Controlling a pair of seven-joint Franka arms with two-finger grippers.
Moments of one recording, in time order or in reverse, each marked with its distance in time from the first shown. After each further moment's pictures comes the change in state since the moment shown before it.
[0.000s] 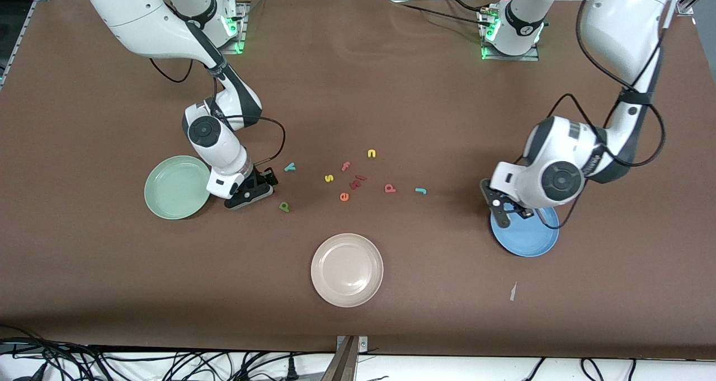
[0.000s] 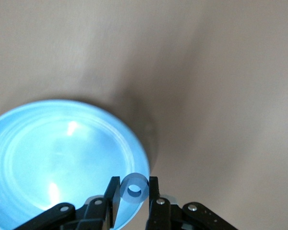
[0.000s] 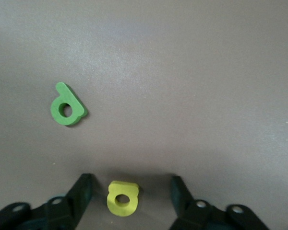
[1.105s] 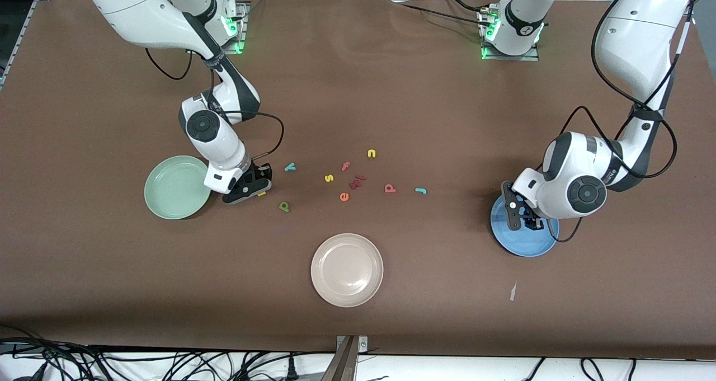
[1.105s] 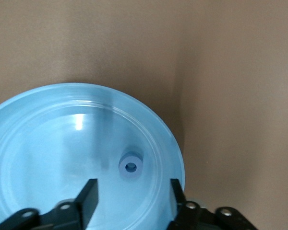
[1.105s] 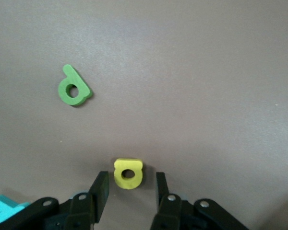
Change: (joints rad) left arm 0.066 0.074 -0.001 -0.009 -0.001 0.112 0.296; right arm 0.008 -0.054 0.001 -0.034 0.000 -0.059 -0.002
